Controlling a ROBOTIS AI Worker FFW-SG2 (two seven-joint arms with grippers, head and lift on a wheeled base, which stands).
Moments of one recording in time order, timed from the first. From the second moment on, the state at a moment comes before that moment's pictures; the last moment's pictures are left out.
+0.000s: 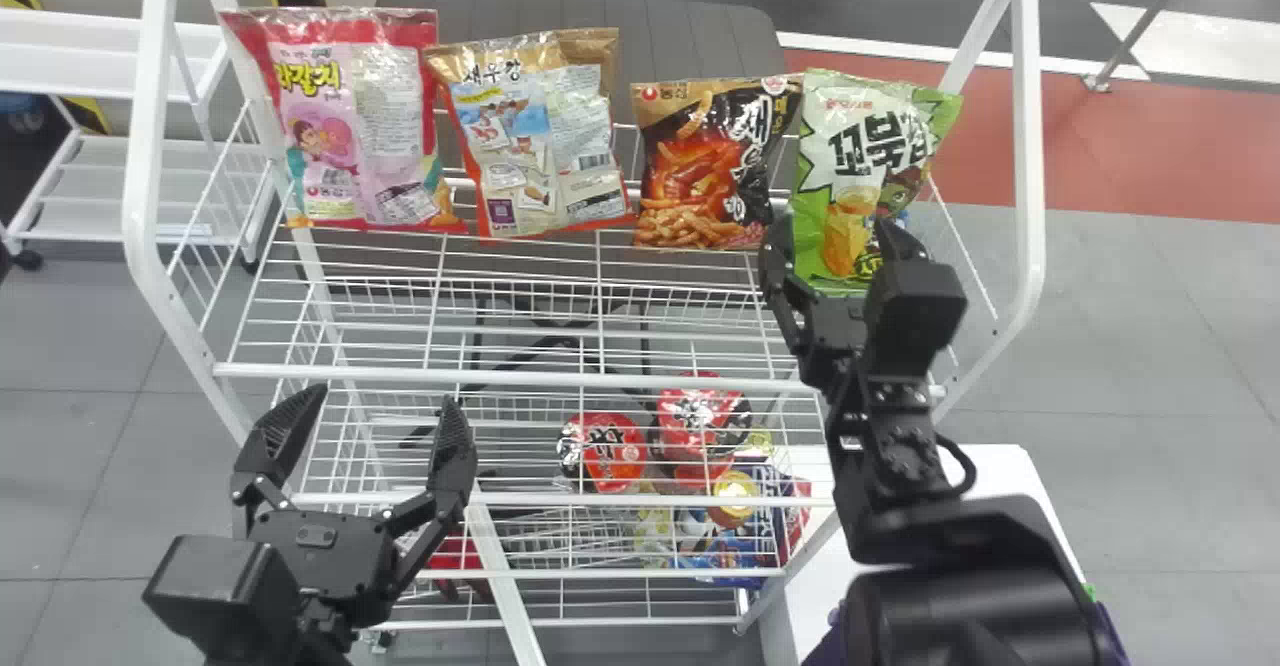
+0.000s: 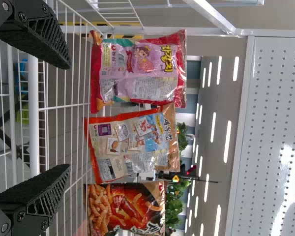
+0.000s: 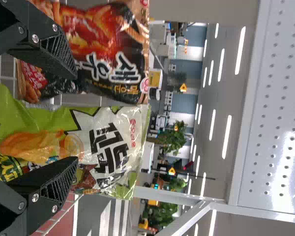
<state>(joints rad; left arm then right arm) 0.51 0.28 -0.37 -1.82 0.12 -0.29 0.28 0.26 0.00 0.04 -1.81 0.11 0.00 -0.12</state>
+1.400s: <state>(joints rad) 0.67 0.28 -0.20 -2.03 0.10 -0.24 0.27 0.81 -0.19 0.13 -2.14 -0.09 -0.16 0.00</state>
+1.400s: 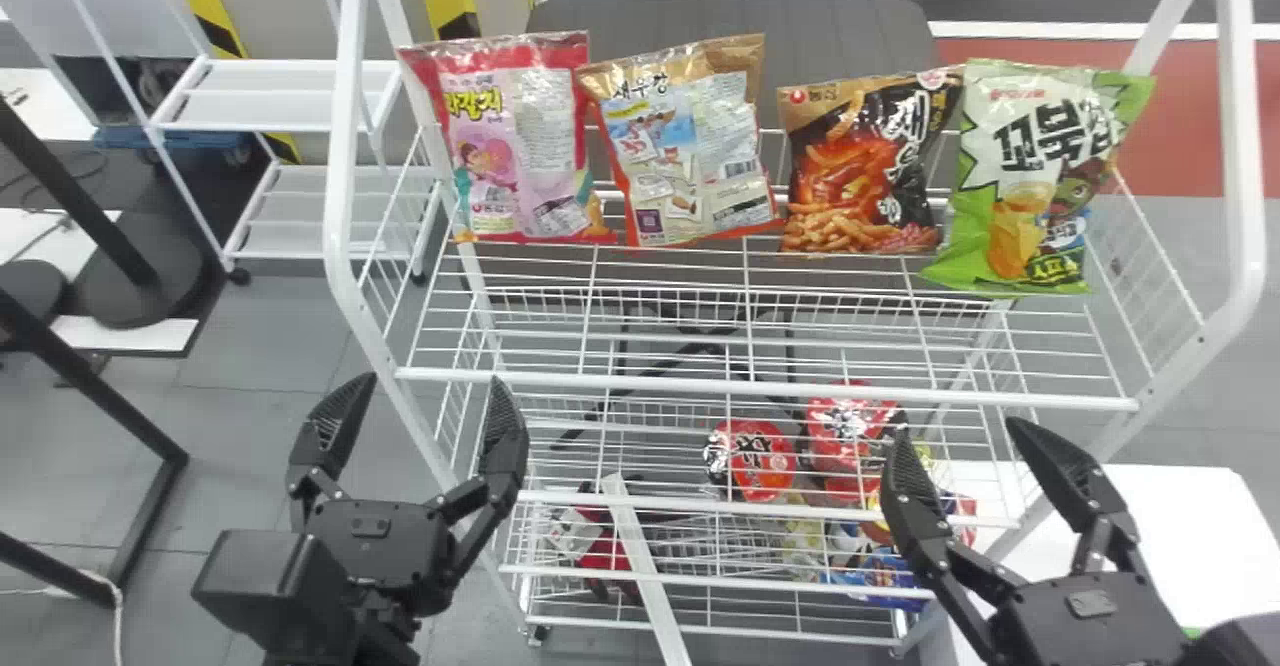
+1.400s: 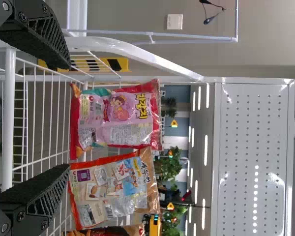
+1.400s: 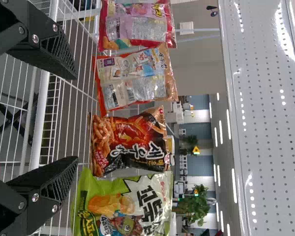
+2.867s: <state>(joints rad) 0.70 0.27 -0.20 -2.05 0.08 -0.25 0.27 0.83 -0.20 0.11 -2.16 -0.11 -0.20 -0.02</state>
